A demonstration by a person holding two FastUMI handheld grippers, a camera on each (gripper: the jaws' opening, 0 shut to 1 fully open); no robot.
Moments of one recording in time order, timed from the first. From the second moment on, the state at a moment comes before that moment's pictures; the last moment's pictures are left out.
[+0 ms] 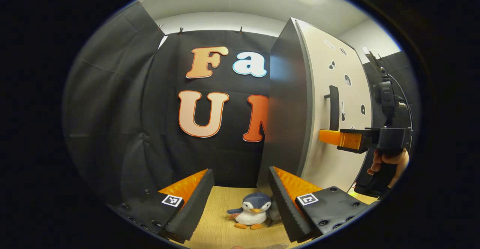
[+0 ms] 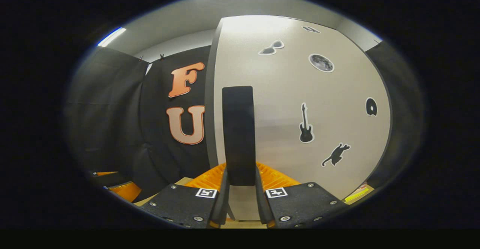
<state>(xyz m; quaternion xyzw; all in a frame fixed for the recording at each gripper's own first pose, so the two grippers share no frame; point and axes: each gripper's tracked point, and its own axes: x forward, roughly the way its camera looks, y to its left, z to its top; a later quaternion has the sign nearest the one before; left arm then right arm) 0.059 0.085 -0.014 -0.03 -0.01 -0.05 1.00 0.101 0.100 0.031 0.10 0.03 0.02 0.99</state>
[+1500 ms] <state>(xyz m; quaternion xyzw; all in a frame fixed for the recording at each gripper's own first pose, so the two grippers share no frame) -0.050 -0.025 0.022 -0.02 -0.03 0.00 1.00 -0.081 0.001 0.042 0.04 -0.04 0.05 1.00</state>
